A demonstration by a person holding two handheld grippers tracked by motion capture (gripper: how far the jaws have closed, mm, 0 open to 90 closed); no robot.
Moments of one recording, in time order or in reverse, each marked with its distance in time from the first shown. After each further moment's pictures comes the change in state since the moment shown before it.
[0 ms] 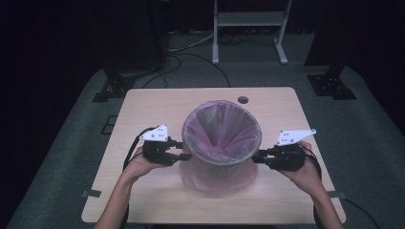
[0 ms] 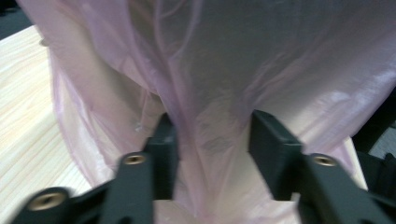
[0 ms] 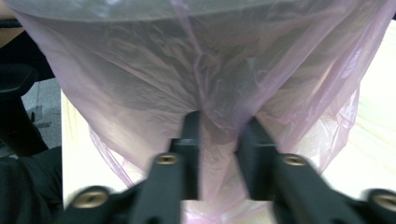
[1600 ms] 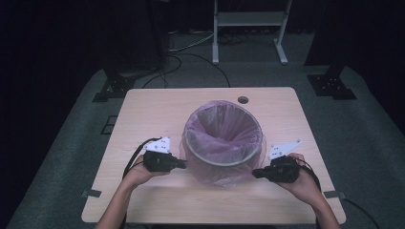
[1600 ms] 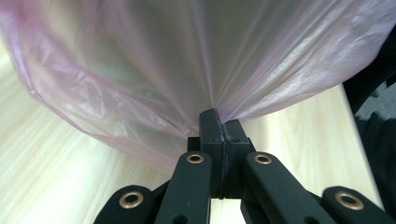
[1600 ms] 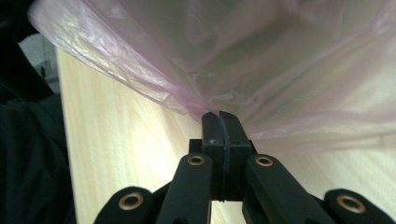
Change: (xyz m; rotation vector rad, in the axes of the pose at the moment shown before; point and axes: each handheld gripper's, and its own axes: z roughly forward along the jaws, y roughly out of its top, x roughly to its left) left arm -0.004 -0.038 0.010 0.114 -0.059 -0.013; right arm 0.006 -0.036 0.024 0.218 0.039 0.033
